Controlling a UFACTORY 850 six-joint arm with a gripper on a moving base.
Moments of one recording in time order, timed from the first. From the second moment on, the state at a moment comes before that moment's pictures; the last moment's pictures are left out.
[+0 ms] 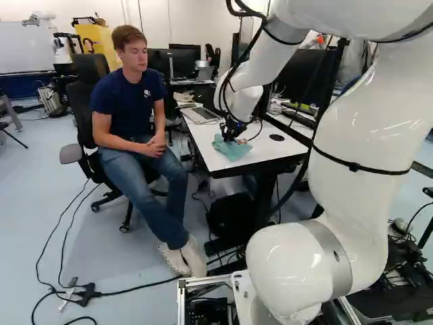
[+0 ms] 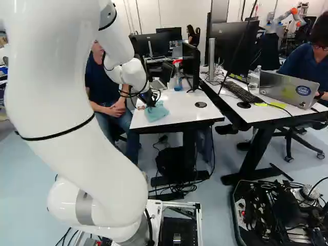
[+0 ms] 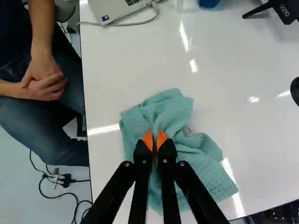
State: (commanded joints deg) arm 3.1 -7.7 -48.0 5.2 -5.9 0.0
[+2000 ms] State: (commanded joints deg) arm -5.2 -1.3 -41.0 5.2 -5.9 0.0
